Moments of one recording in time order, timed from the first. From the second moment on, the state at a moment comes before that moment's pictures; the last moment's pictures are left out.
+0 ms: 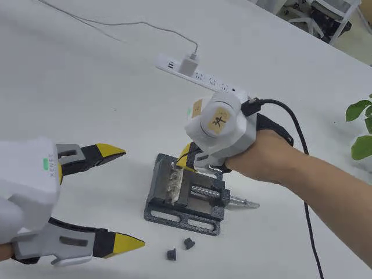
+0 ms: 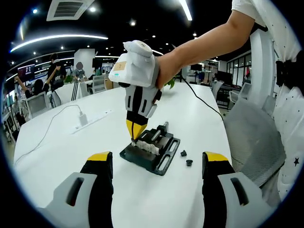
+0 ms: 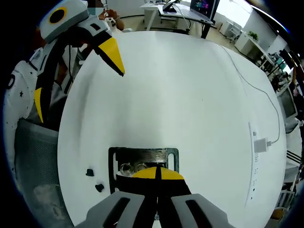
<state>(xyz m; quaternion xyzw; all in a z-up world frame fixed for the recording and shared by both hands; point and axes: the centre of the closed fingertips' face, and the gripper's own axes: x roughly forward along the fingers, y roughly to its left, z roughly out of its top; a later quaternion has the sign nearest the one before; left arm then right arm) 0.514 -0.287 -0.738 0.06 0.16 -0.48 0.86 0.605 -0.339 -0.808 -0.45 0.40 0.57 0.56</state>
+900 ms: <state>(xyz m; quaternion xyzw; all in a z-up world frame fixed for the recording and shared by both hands) 0.500 -0.280 -0.719 0.10 0.16 -0.48 0.86 0.604 -0.337 -0.805 -0.37 0.37 0.55 0.65</state>
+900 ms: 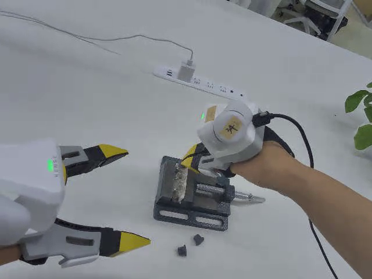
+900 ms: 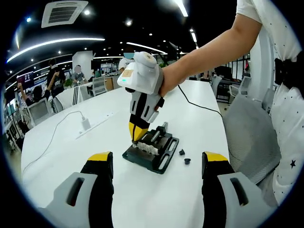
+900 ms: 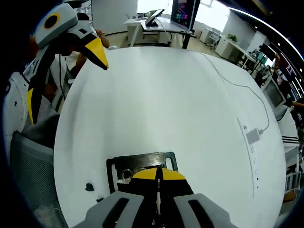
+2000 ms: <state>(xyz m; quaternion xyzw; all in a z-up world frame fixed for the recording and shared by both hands) 0.491 -0.287 -0.704 0.12 0.16 -0.47 0.86 0.605 -0.353 -0.789 -0.35 0.35 0.53 0.69</state>
